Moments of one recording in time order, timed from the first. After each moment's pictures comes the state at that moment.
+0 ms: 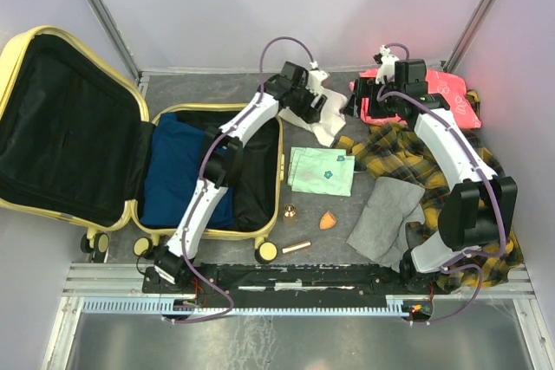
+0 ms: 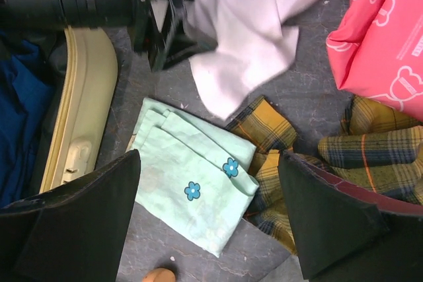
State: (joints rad) left arm -0.52 2.66 2.48 -0.59 0.33 0.19; right arm 0.14 1.57 1.39 -0.49 -0.35 0.16
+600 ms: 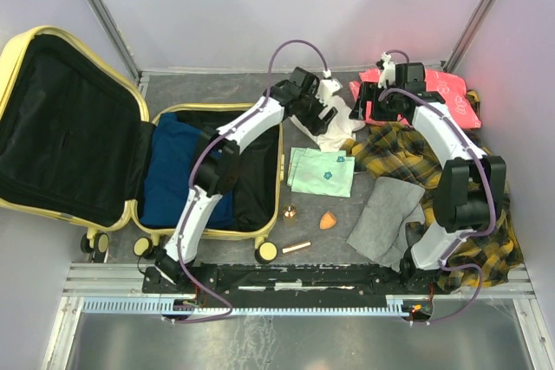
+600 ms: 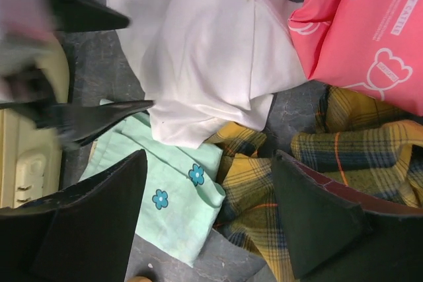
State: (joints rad) left arm -0.63 2.46 2.22 -0.59 0.30 0.34; right arm 0.07 1.69 1.39 -0.49 -0.36 0.14
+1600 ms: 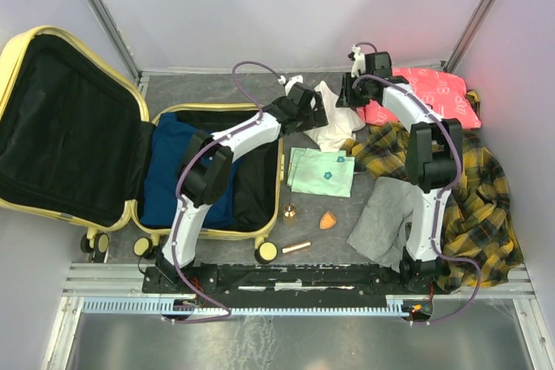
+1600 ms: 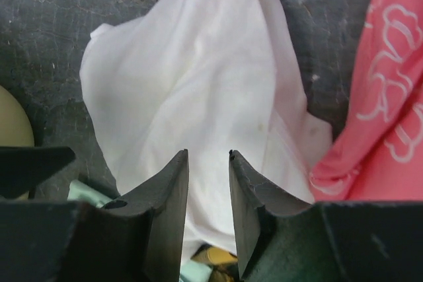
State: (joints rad) left arm -0.68 2.20 1.78 -0.28 -0.18 -0.71; right arm 0.15 2.12 1.74 -0.44 -0.33 0.11
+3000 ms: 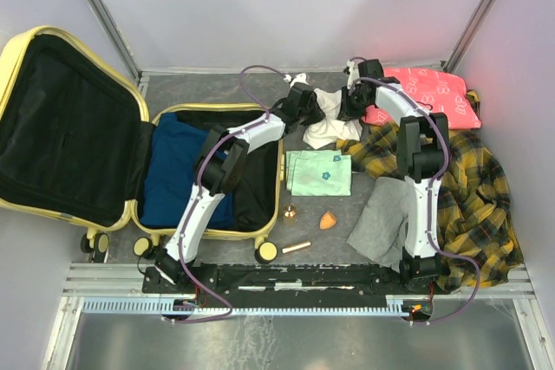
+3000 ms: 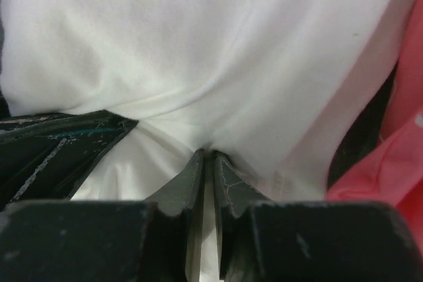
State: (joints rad) left arm -0.63 2.46 1.93 -0.01 -0.04 -0.72; right arm 0.16 2.32 1.89 -0.60 -0.32 0.12
